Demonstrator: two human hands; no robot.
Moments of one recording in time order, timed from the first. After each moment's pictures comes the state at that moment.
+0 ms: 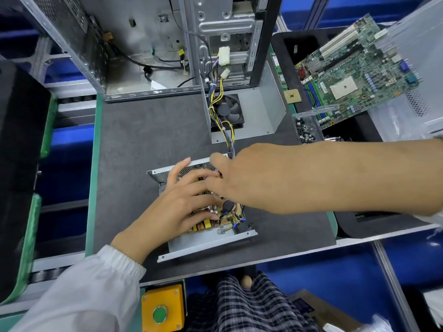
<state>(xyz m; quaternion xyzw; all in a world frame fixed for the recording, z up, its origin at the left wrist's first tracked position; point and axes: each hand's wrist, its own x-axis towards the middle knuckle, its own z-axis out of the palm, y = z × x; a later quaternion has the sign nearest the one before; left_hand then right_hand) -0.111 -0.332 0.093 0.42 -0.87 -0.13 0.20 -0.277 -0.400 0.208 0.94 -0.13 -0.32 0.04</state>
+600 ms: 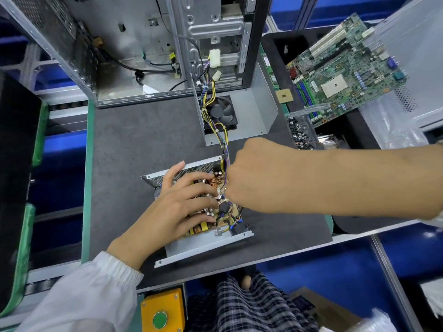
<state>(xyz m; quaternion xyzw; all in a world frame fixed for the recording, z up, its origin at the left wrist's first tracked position) -0.109 -0.333 0.092 0.42 -0.87 -0.14 0.20 -0.290 -0.394 0.232 0.93 -0.12 -0.31 0.18</state>
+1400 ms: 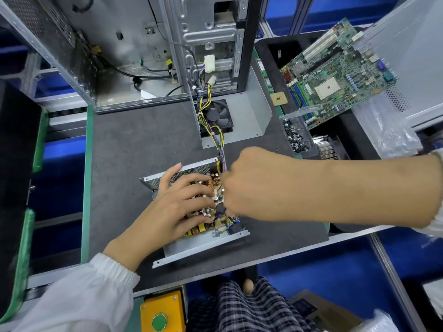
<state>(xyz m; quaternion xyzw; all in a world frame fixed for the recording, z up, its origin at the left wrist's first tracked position) -0.111 -0.332 0.098 0.44 -0.87 -0.16 0.18 -0.295 -0.385 0.216 0.94 -0.13 -0.28 0.12</state>
